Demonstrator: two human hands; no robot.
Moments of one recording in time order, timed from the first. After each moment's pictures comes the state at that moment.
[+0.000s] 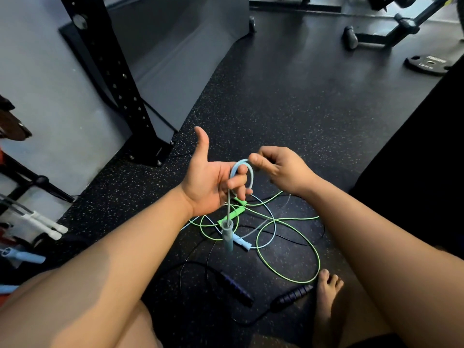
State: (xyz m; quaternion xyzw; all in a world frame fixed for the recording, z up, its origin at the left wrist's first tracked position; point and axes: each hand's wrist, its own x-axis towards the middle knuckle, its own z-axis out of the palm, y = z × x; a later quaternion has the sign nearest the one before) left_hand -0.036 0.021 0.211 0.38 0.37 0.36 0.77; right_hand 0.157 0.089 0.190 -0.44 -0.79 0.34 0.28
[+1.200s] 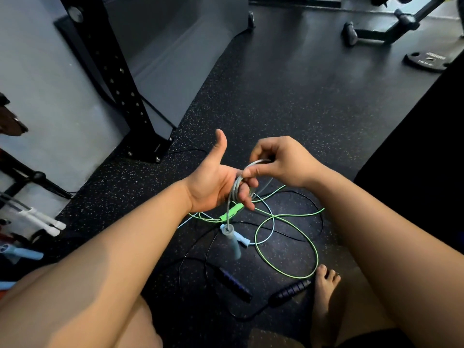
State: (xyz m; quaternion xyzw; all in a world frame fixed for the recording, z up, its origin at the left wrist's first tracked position) left_hand -0.035 0.026 0.204 0.47 0.41 0.24 0.75; right_hand 0.160 0.082 0.214 -0.37 -0.81 0.38 0.25
